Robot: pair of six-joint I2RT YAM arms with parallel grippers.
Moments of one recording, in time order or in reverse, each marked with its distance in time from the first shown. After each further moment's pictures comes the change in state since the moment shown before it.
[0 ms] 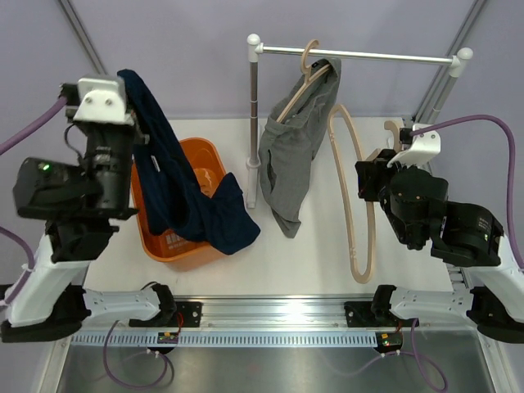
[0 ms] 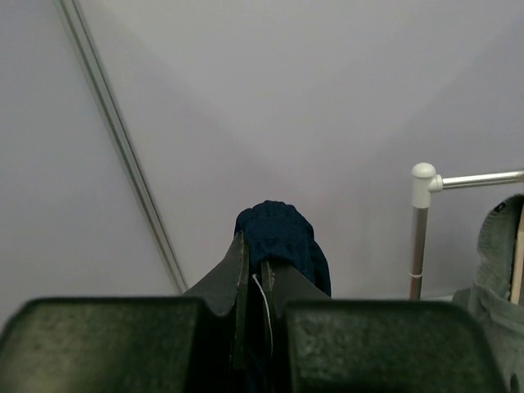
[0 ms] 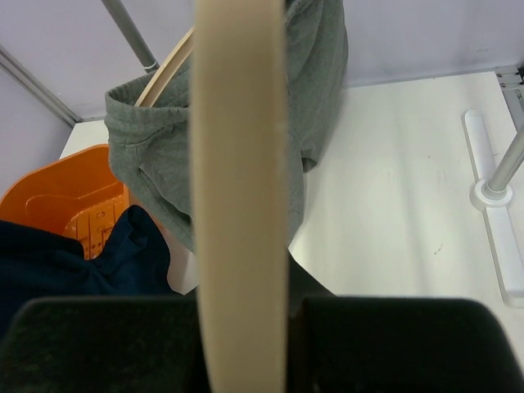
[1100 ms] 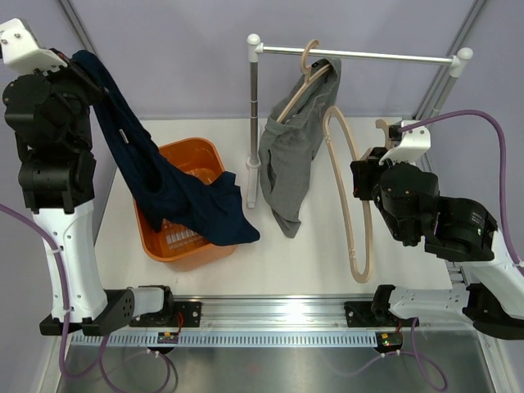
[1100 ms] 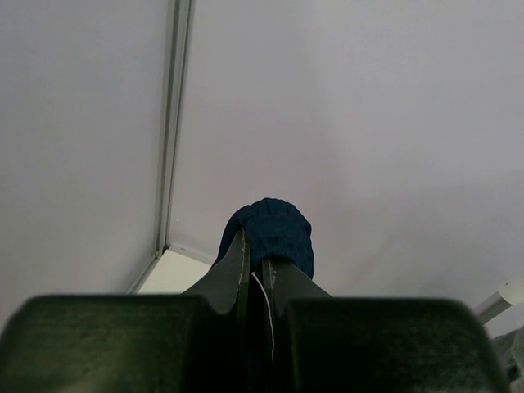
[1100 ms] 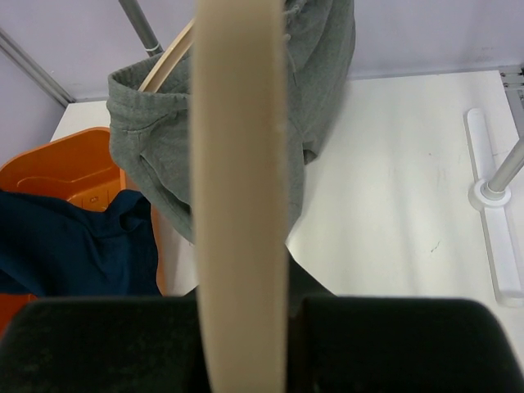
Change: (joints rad) left arm 1.179 0.263 0.370 -0.684 0.702 -1.097; right arm 0.000 0.047 0.040 -0.038 -0.029 -0.011
